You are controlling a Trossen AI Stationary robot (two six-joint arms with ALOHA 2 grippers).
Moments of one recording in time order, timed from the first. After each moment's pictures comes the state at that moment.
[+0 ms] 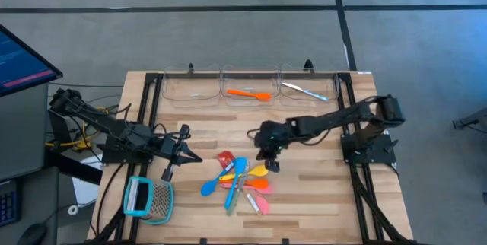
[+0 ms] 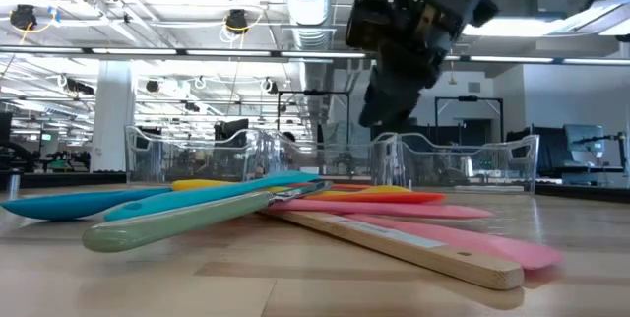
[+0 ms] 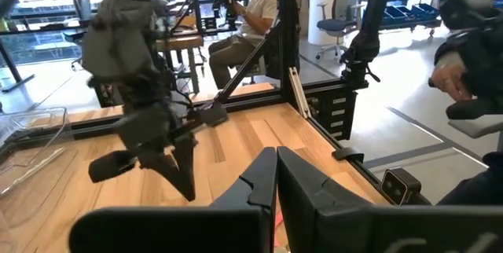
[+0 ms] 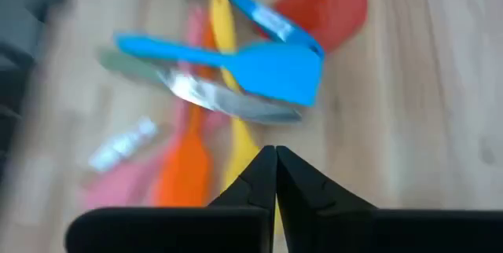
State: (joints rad) left arm -0.43 0.75 0.46 0.20 -0.19 0.05; right arm 0.05 1.68 0.99 -0.19 -0.26 0.22
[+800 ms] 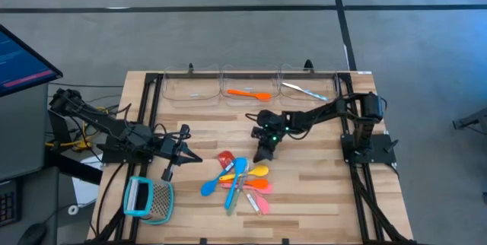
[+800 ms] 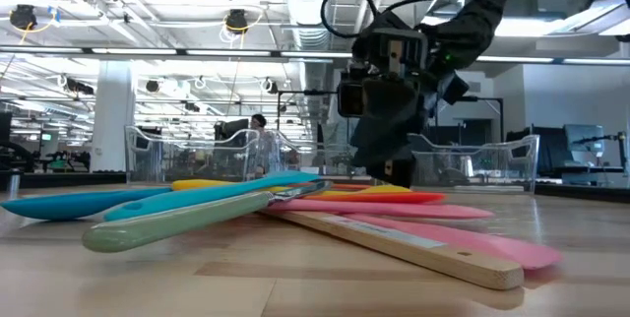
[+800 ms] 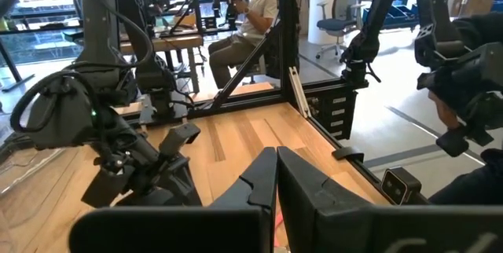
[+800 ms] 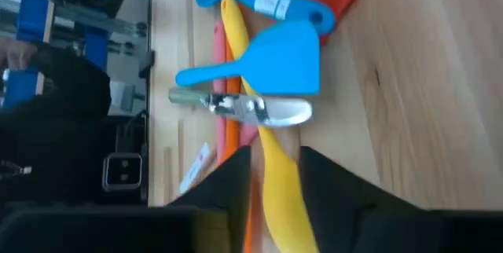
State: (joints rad) left arm -0.43 0.75 0.46 0.20 -0.19 0.05; right arm -0.12 1.87 0.90 0.16 -0.71 0.55
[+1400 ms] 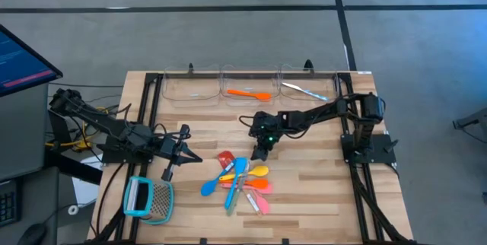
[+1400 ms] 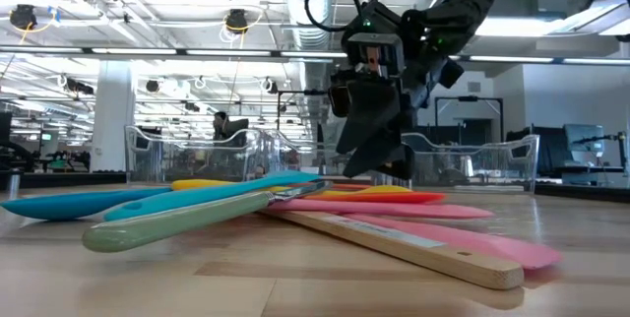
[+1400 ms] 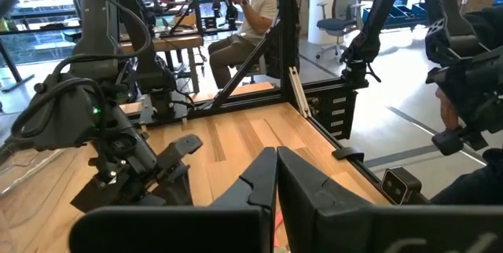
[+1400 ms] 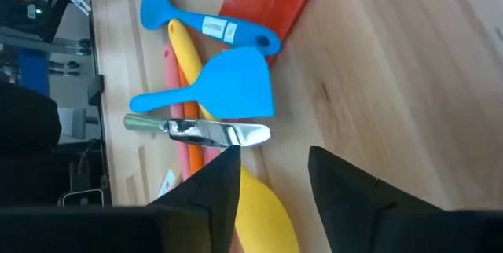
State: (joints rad) left arm -0.43 0.75 0.46 0.20 -0.19 0.05; right arm -0.10 1.87 0.99 -0.02 -0.54 0.57
